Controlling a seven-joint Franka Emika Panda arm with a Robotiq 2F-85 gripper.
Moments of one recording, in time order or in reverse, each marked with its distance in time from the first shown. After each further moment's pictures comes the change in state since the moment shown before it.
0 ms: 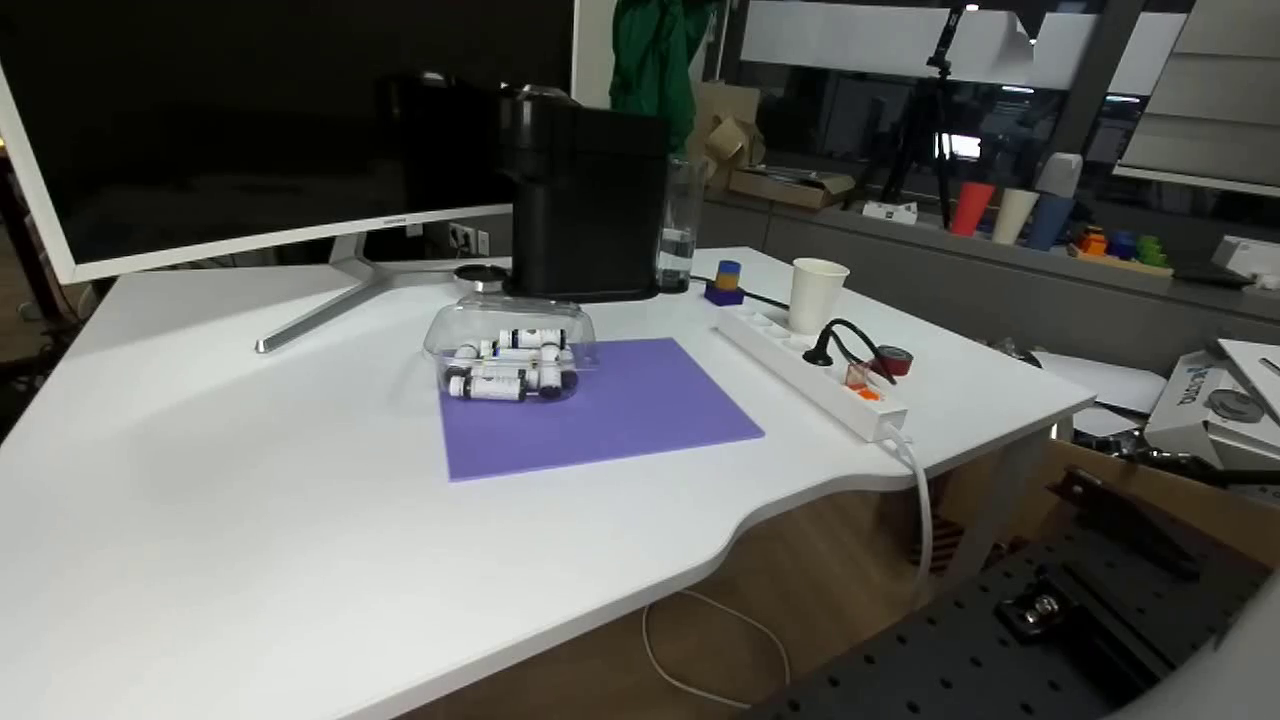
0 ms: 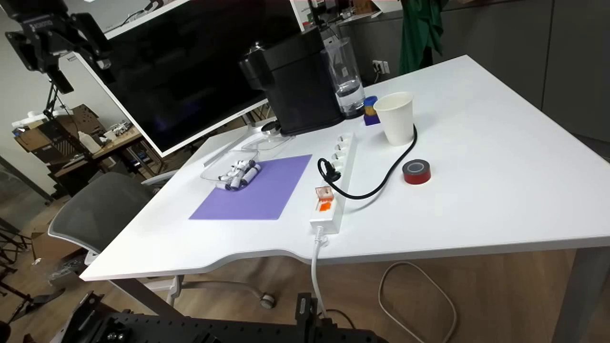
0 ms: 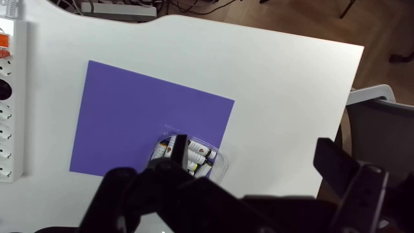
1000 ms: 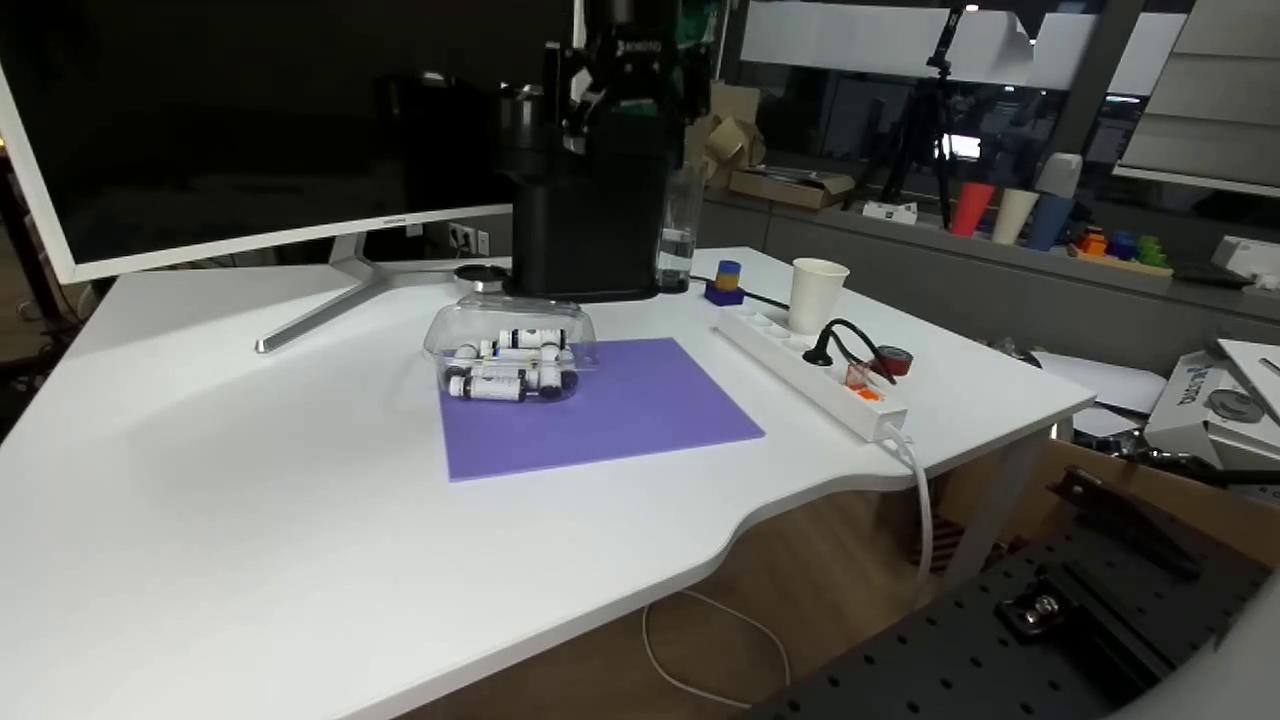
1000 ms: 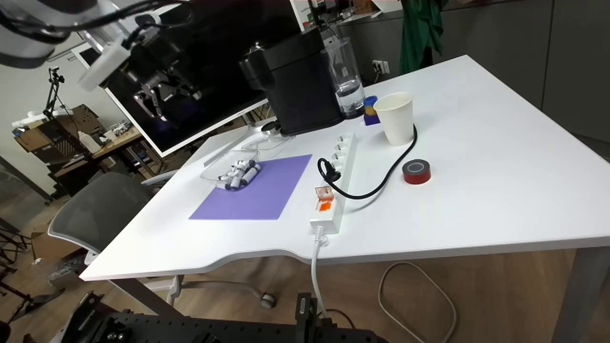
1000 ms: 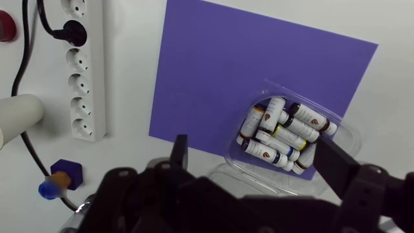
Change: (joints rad) arm -0.112 0.419 0.124 0.023 -0.405 0.483 0.314
